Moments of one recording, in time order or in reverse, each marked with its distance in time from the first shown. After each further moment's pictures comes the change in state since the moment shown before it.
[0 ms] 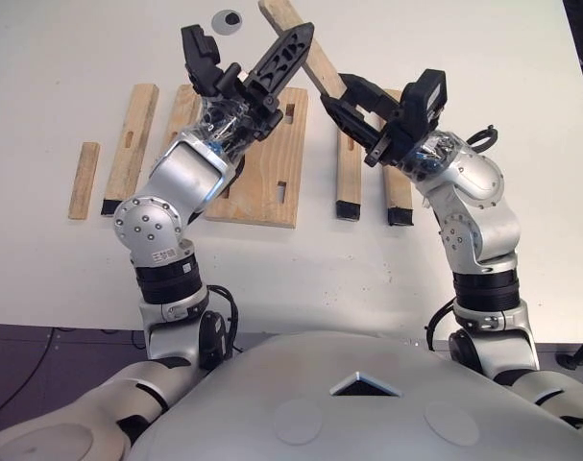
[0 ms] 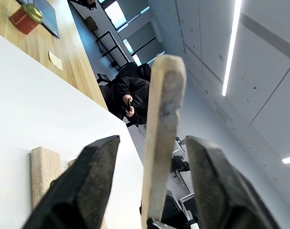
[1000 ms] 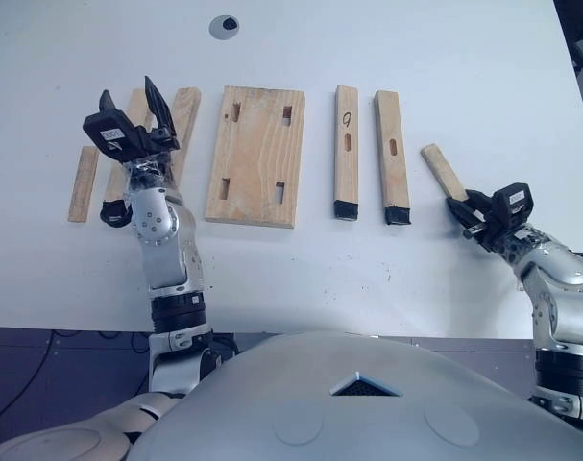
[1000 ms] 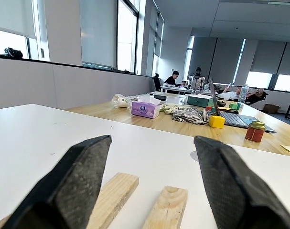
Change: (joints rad) left arm 0.241 -0.023 0.024 0.244 1.240 -0.947 0.033; right arm 0.478 -0.284 -0.344 0.020 -0.151 0.156 -0.073
